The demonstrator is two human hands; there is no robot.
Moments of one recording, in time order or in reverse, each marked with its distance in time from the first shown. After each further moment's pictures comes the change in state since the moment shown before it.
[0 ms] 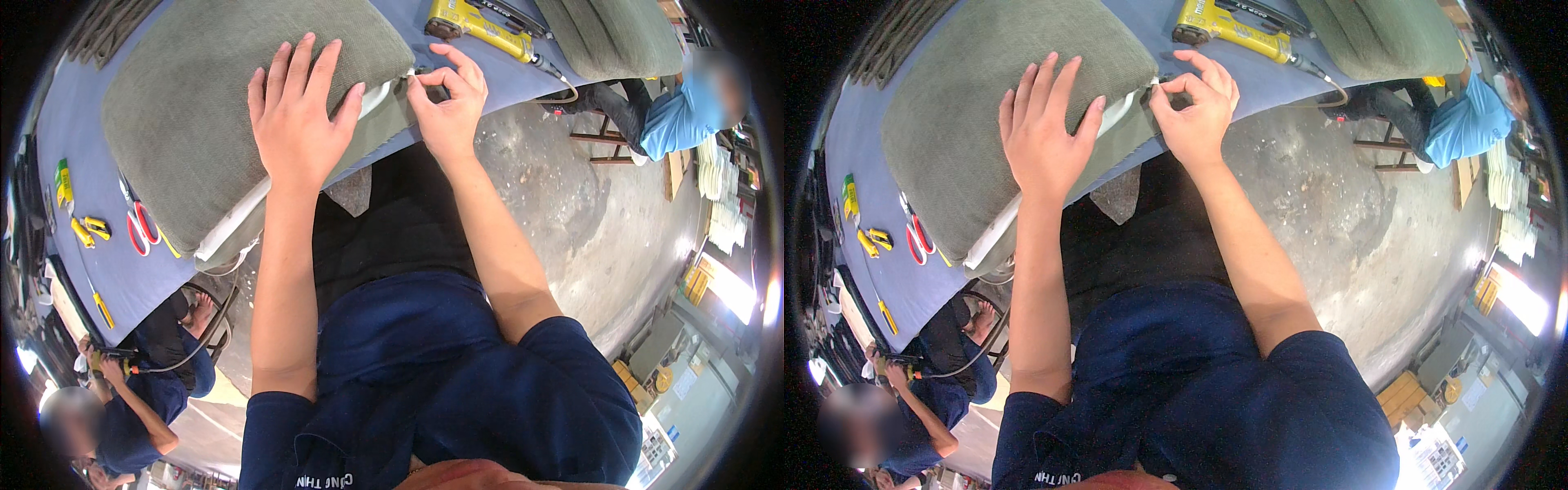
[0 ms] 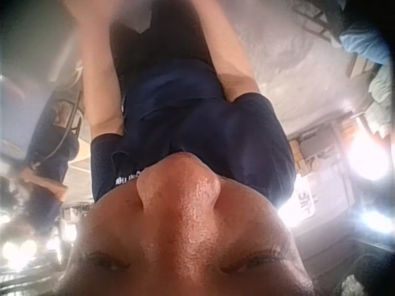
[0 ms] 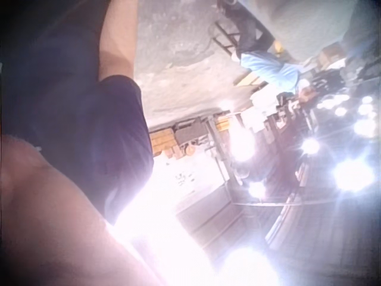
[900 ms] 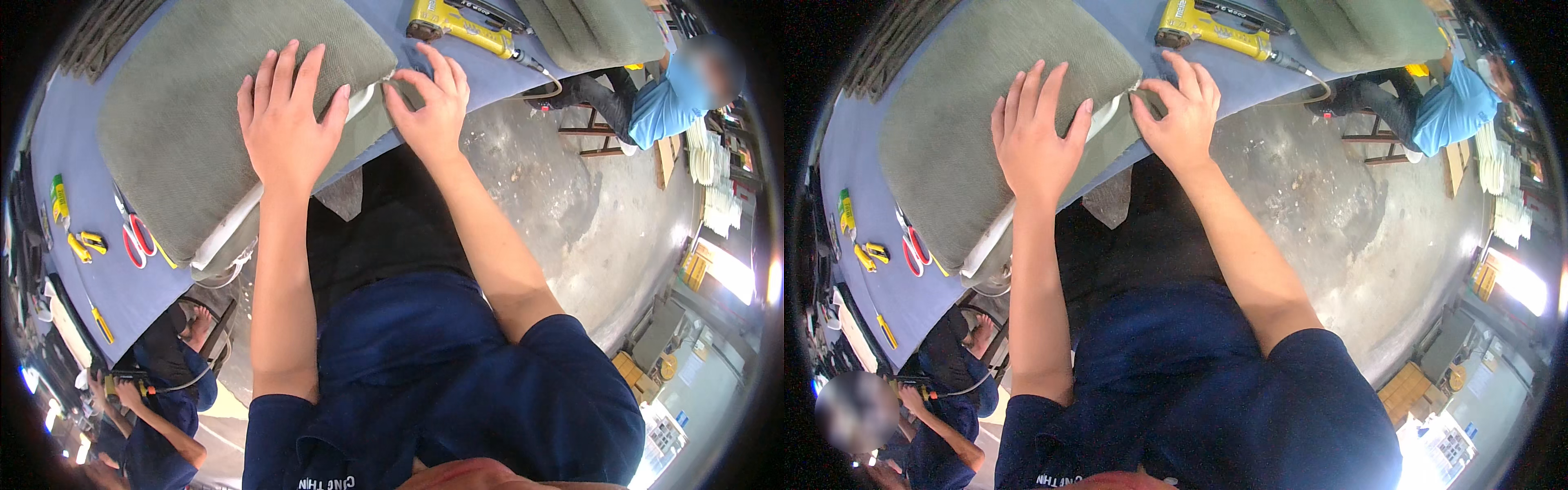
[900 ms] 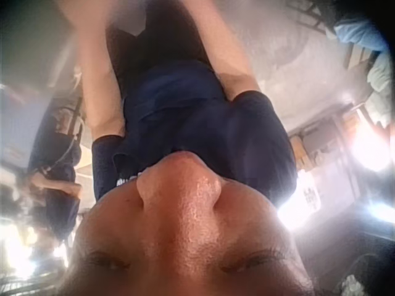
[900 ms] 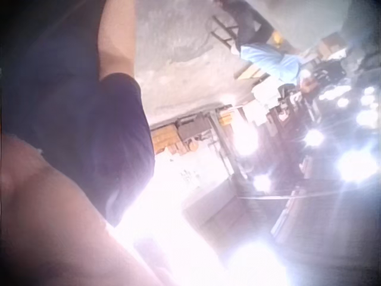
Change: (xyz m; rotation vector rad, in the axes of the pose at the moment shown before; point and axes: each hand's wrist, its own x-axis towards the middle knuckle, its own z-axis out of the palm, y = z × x) left_hand 0.001 0.002 0.002 -0.004 0.007 0.004; right_hand -0.003 -0.009 -0.005 -0.150 -0.018 -0.125
